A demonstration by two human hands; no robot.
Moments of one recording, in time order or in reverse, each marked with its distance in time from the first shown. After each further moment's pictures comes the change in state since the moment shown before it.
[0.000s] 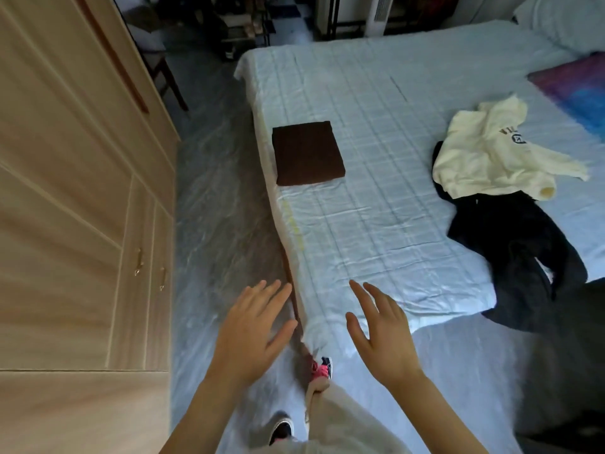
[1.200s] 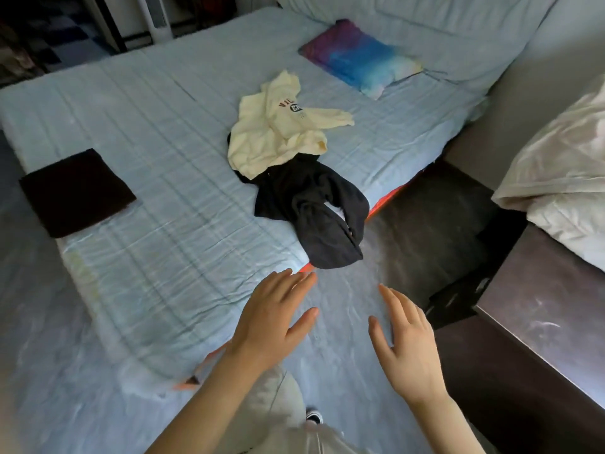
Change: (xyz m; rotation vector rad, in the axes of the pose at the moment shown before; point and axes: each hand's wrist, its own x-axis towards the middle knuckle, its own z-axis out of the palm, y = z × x) left_hand 0.075 0.416 0.190 -0.070 -0.177 0.642; right_hand -0.237 0.309 -0.223 -0.011 0.459 0.511
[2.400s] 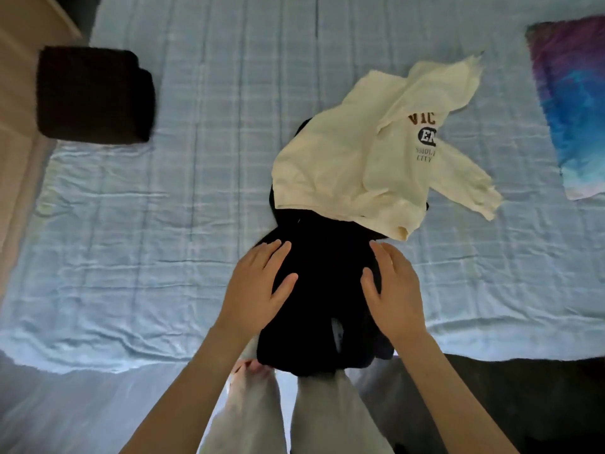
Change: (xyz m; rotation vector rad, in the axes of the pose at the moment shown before) left_hand 0.404 -0.227 0.098 -0.057 0.208 -0.929; right_hand 0.653 0.020 0.155 -0.069 -0.539 -0.578
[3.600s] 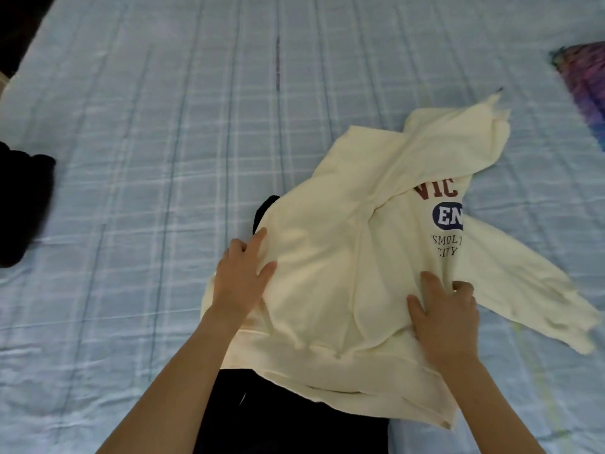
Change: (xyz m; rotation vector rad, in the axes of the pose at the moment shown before) left_hand 0.393 -0.106 0.138 0.035 0.086 -0.262; right_hand 0.316 0.202 0.095 -0.155 0.026 0.432
